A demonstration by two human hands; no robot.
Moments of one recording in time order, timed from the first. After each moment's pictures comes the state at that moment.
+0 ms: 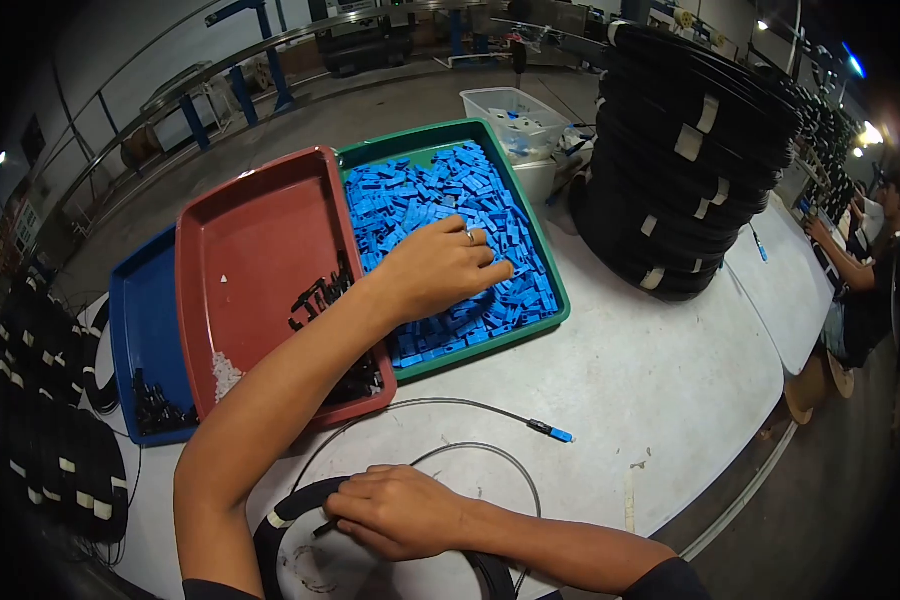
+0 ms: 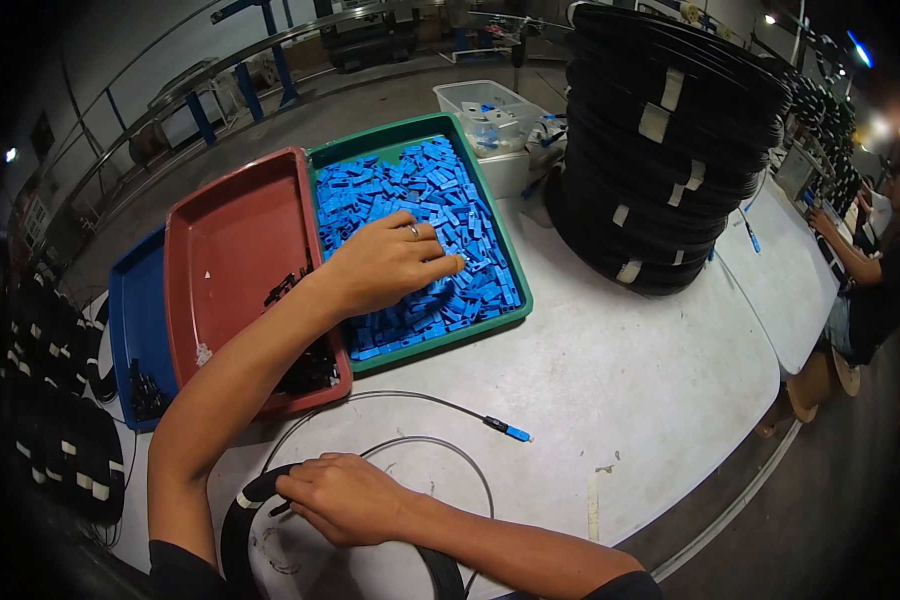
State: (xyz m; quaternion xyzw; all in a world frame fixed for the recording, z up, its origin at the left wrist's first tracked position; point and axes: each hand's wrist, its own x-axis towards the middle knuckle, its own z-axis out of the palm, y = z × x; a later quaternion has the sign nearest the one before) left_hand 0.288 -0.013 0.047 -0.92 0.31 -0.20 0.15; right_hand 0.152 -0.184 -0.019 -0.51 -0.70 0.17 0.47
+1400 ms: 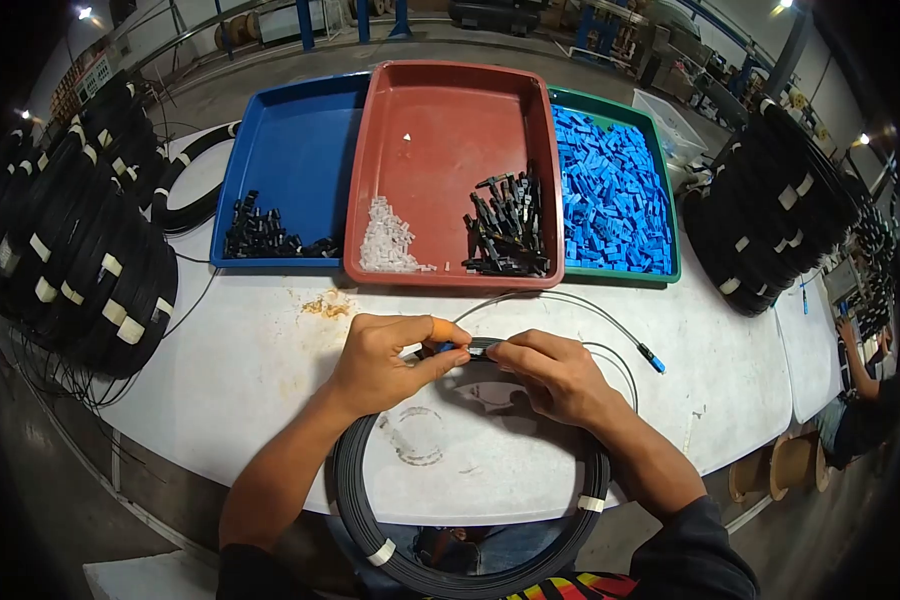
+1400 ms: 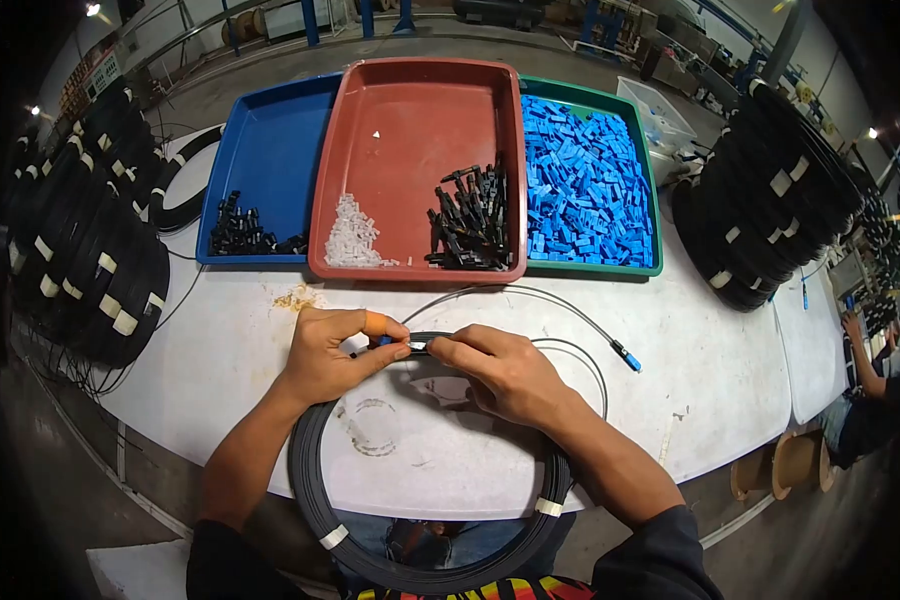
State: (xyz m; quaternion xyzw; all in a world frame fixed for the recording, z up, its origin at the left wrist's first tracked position) left_hand -0.043 -0.019 -0.001 -0.84 -0.03 -0.36 -0.41; right_hand 0.146 -0.191 -0.003 -0.58 -0.74 0.05 0.33
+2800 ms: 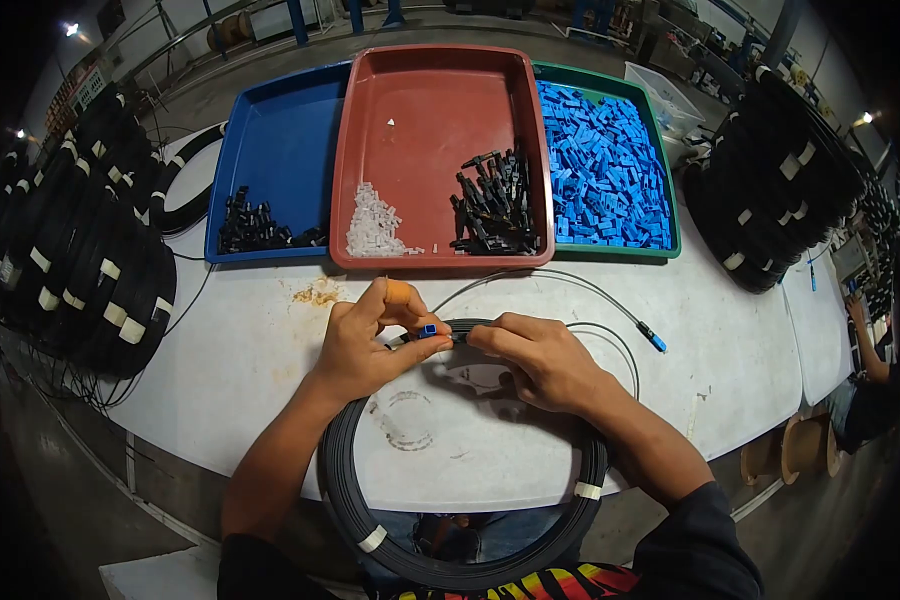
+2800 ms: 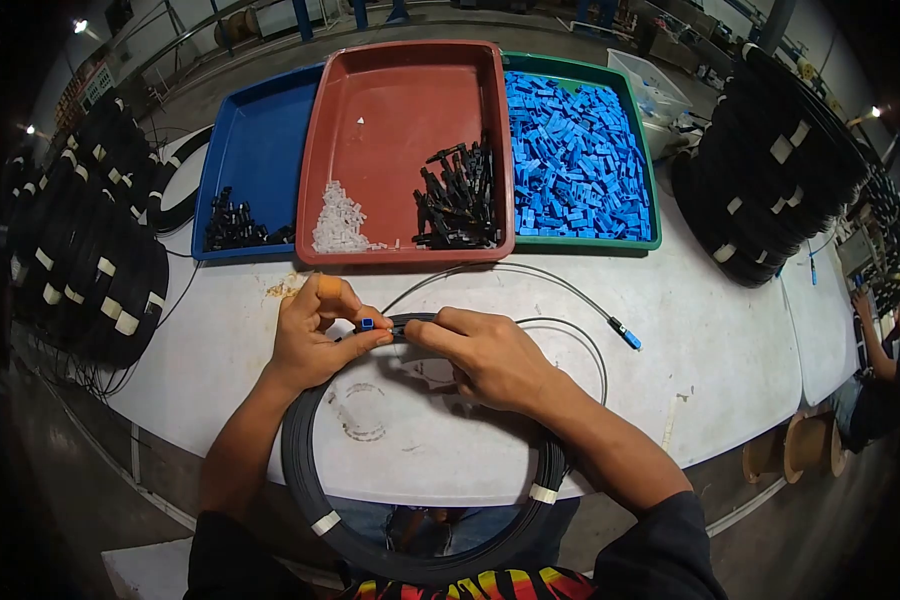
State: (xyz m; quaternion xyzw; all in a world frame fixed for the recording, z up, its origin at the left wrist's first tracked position) left_hand -0.044 -0.022 -0.013 -0.78 -0.05 -0.37 -0.50; right_hand 0.142 -0.190 0.001 -0.59 -0.74 0.08 0.30
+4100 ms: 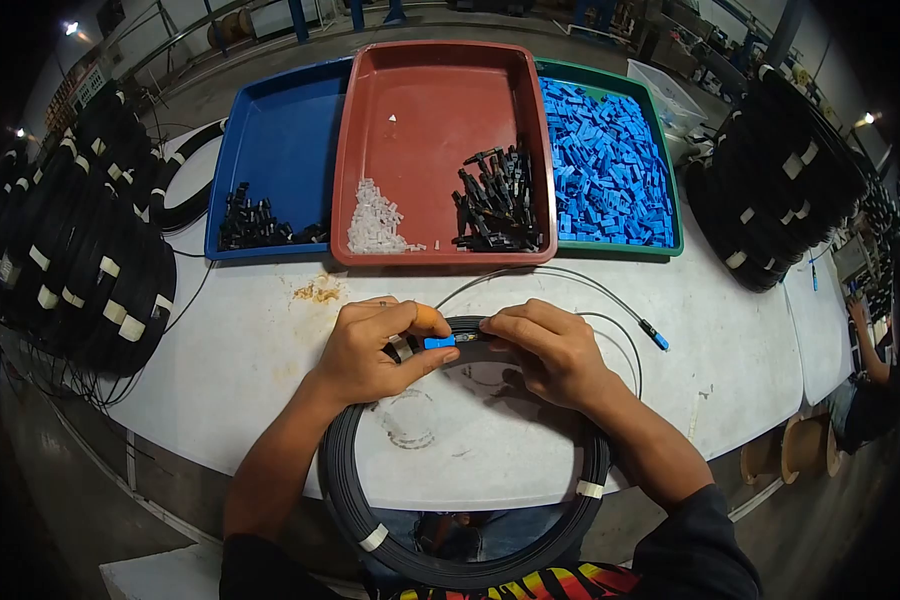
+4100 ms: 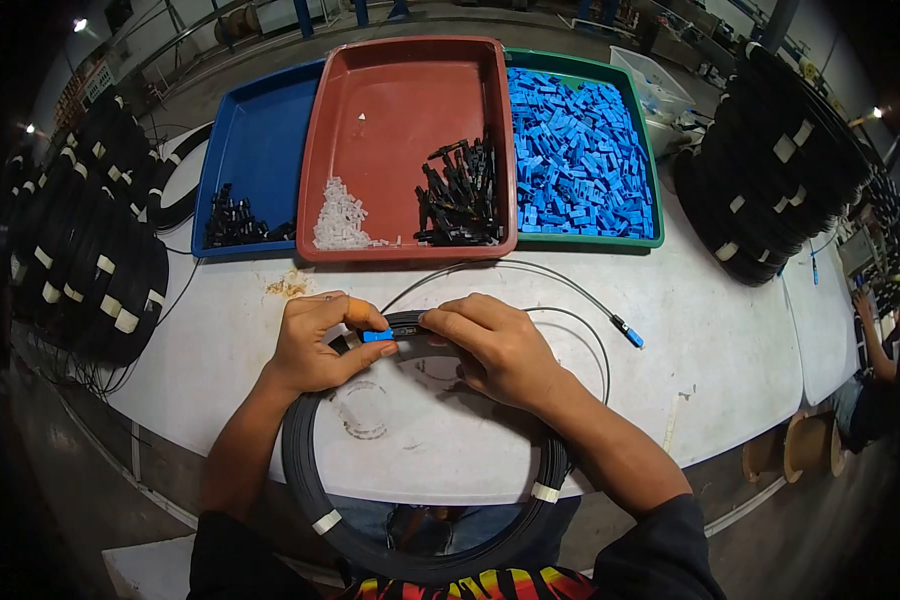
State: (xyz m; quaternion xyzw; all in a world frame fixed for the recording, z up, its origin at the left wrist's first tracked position) left_hand -0.049 -0.022 0.002 -0.88 -0.02 -0.32 -0.35; right_hand 0.144 -0.188 -0.005 -0.57 -0.72 -0.02 0.40
